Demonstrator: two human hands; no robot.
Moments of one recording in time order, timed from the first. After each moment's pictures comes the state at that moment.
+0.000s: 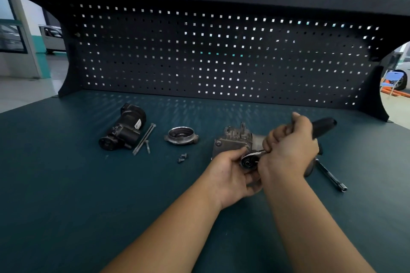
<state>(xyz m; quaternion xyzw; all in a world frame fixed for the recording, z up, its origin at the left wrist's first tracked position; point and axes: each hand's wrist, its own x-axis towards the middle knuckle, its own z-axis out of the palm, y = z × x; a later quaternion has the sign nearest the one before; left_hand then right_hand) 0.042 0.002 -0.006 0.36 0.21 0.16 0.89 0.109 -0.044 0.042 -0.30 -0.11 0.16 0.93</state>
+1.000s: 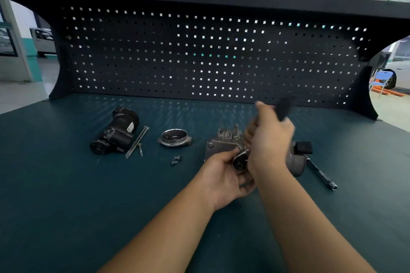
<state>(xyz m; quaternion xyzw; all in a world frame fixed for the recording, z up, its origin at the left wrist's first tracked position) 0.043 0.003 -0.008 0.37 0.20 0.17 0.89 0.106 -0.036 0.051 -0.42 -0.23 0.17 0.86</state>
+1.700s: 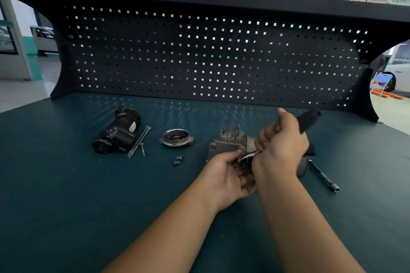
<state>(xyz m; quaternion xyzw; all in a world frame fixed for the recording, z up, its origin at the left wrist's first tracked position) 0.043 -0.003 -0.002 0.36 0.22 0.18 0.89 0.108 -0.044 0.048 -0.32 -0.13 0.18 0.92</state>
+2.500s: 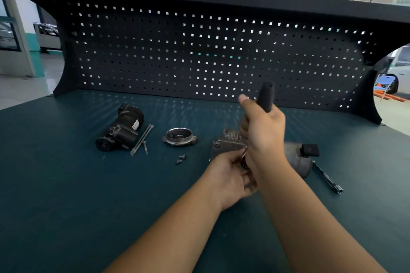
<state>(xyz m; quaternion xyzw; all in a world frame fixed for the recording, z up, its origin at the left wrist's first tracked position) 0.041 -0.001 -0.002 0.37 0.23 0.18 0.88 0.096 -0.028 0.058 -0.48 -0.33 0.18 0.79</state>
